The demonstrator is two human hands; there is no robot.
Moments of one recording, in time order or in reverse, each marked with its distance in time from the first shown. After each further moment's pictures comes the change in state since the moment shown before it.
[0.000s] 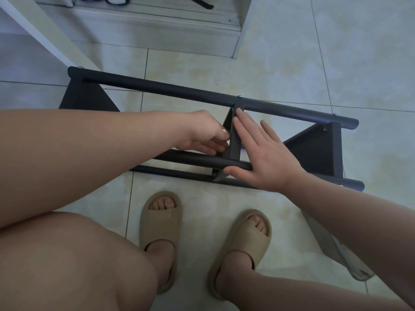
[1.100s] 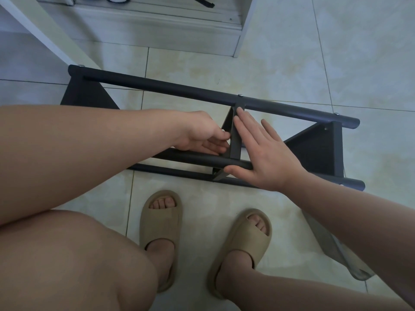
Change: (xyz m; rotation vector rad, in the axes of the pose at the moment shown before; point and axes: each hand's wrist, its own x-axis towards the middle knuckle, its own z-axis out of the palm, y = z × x) left_hand 0.006 -0.006 -0.003 -0.114 -0.071 -0.049; right_hand 0.000 -0.001 0.000 -0.003 0.011 -0.002
